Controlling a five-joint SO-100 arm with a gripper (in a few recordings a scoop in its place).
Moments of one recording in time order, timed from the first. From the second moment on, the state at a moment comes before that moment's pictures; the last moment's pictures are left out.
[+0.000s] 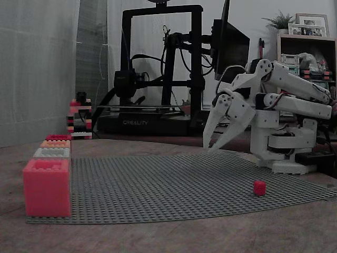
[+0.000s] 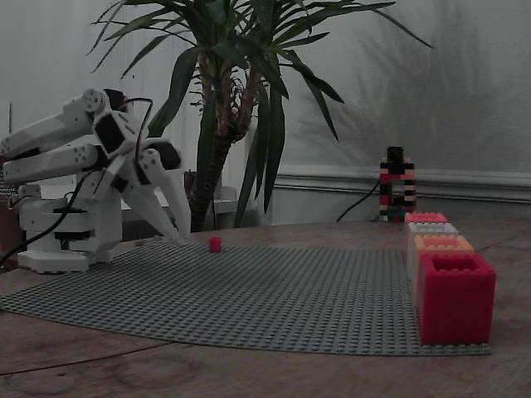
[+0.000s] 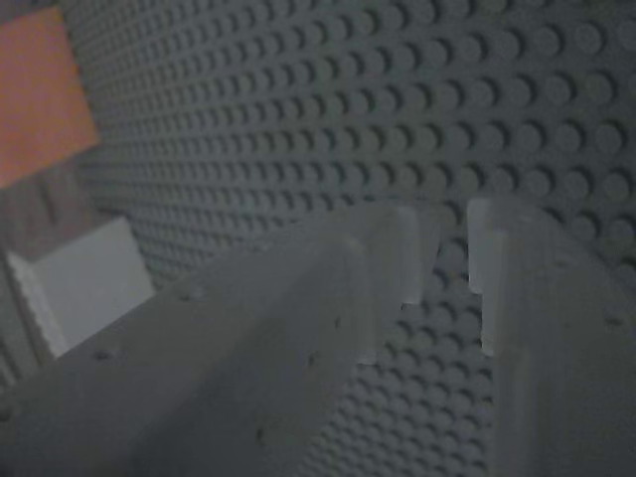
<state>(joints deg) 0.4 183.9 164.9 78.4 -0.5</state>
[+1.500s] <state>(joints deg) -44.6 137.7 127.4 84.0 2.4</state>
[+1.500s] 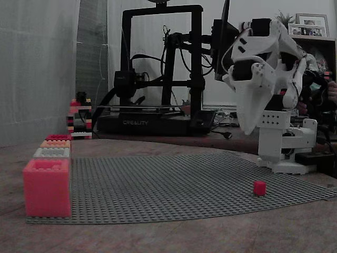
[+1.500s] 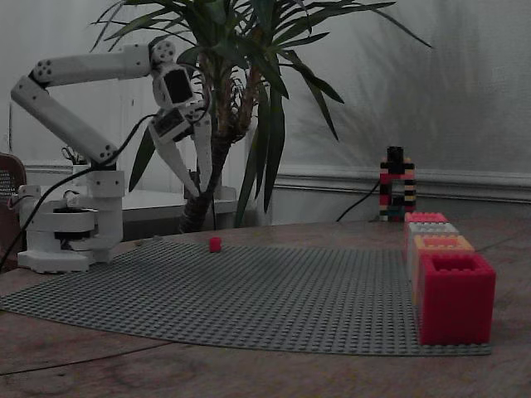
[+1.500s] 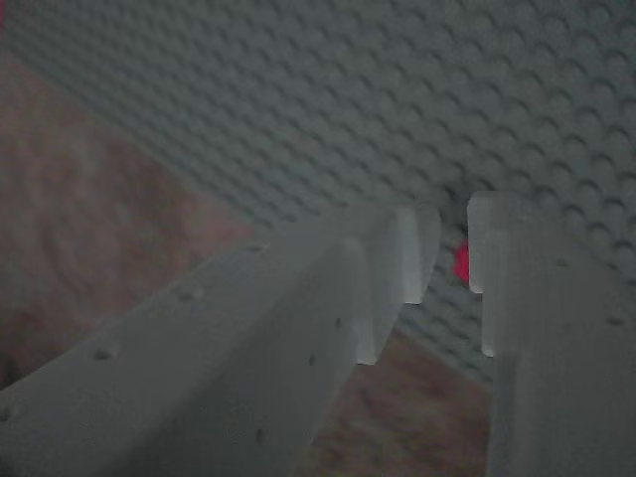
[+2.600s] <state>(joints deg) -61.3 101.2 106.4 89.1 4.5</state>
